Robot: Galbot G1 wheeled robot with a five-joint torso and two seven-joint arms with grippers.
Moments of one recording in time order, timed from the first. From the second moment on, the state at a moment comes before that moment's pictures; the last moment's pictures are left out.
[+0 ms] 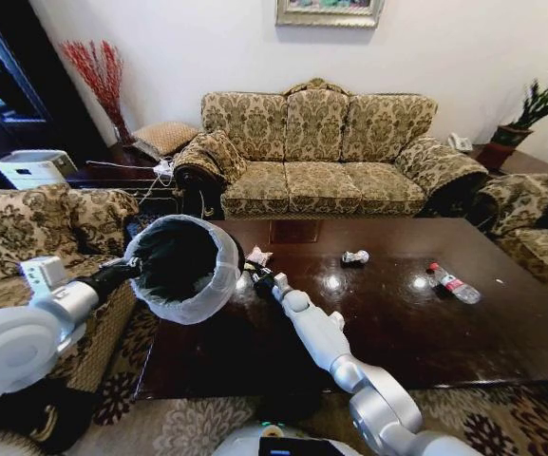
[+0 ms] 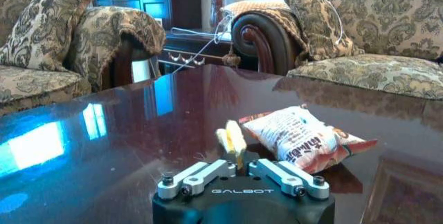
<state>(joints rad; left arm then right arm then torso) 1.85 -0.56 -1.29 -2.37 -1.45 0.43 -0.38 -0.52 1.61 0.02 0.74 0.11 0.13 -0.29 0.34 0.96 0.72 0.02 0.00</state>
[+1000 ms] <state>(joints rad) 1.84 -0.43 -1.28 -2.27 -1.53 0.53 -0.49 -0.92 1.50 0.21 1.58 0.22 0.10 -0.24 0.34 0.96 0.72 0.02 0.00</state>
